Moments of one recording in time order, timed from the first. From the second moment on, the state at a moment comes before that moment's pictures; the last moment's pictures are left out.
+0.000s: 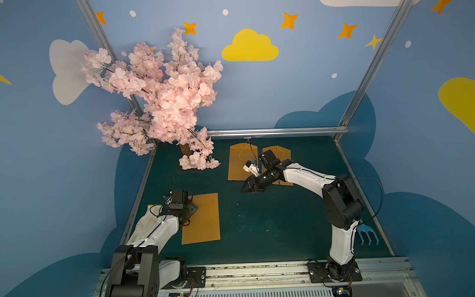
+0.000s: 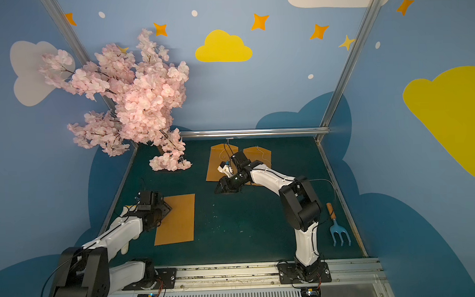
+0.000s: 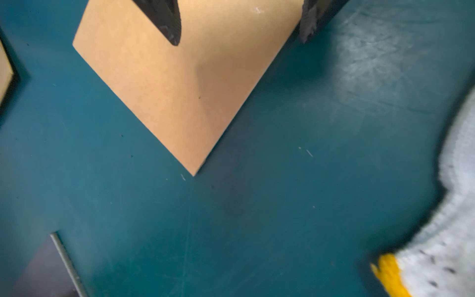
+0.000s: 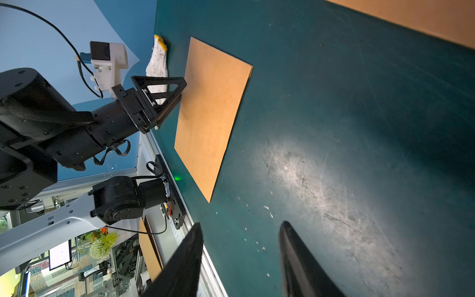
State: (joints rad) left arm -0.05 1.21 0.45 -0.27 -0.11 -0.86; right arm 0.64 1.94 1.44 -0.57 -0.76 0.33
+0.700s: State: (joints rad) left arm -0.27 1.26 0.45 -0.15 -0.11 -0.96; right arm 0.67 1.99 1.37 -0.51 -0.76 0.43
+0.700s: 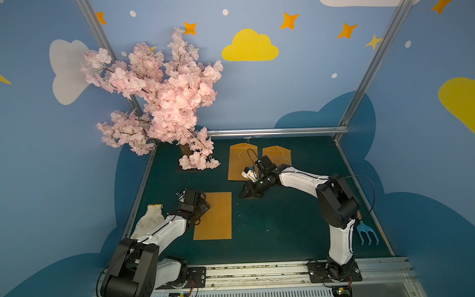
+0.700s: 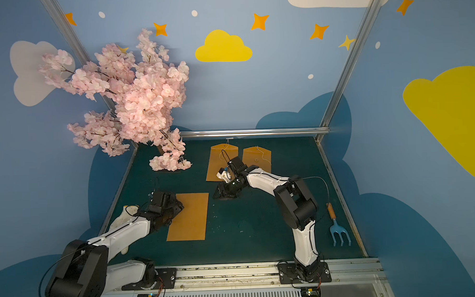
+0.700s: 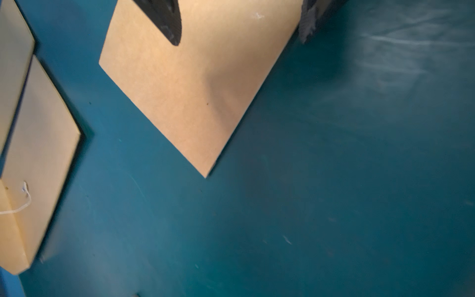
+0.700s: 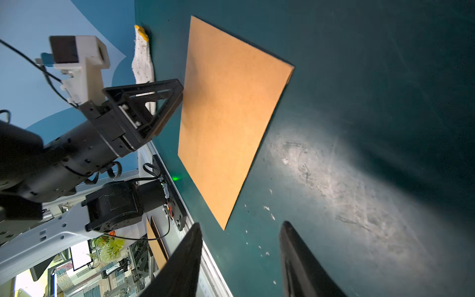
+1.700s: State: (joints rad) left arm -0.48 1.27 0.42 -0.07 -0.17 -1.10; right arm 0.69 2.03 1.23 -0.31 -0.73 0.59
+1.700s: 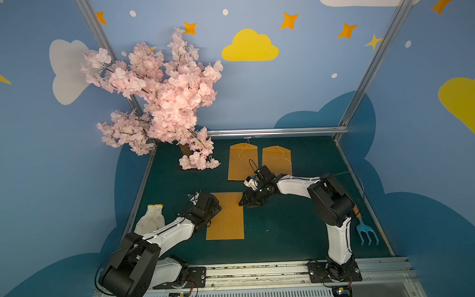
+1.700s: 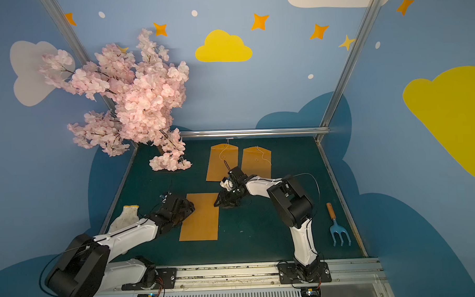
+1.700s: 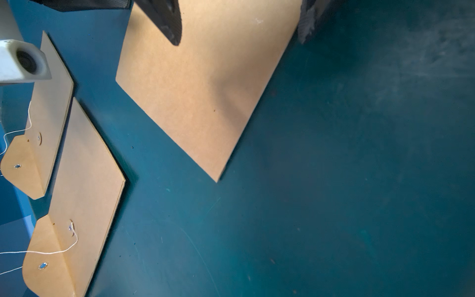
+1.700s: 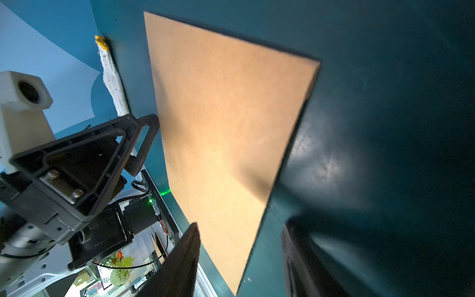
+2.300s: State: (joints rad) left arm -0.49 1.28 0.42 -0.05 -0.17 -1.11; right arm 0.68 2.05 1.16 -0.08 -0.83 0.69
